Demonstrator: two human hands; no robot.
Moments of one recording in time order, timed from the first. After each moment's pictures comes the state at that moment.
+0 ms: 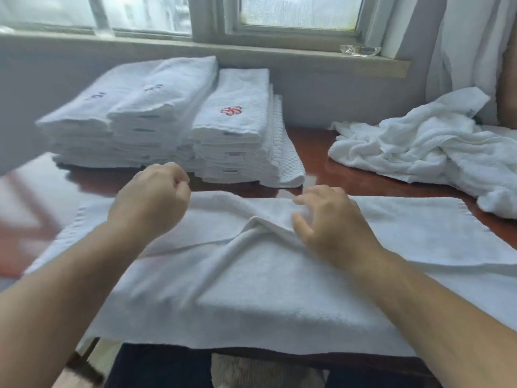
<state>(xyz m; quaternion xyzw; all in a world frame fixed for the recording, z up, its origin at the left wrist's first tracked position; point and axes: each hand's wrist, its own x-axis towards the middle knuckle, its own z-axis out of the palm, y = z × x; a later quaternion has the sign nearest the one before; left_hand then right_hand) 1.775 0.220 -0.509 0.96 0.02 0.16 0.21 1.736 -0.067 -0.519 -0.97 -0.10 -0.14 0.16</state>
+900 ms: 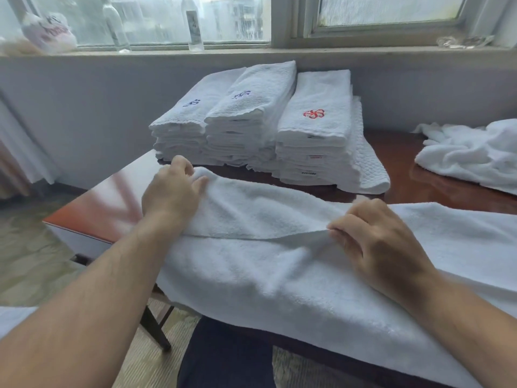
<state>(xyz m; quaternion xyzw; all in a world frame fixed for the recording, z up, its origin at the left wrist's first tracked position) 1.765 0.335 -0.517 0.92 0.20 0.25 0.21 1.740 -0.012 -0.543 -0.86 -0.36 -0.33 0.18</state>
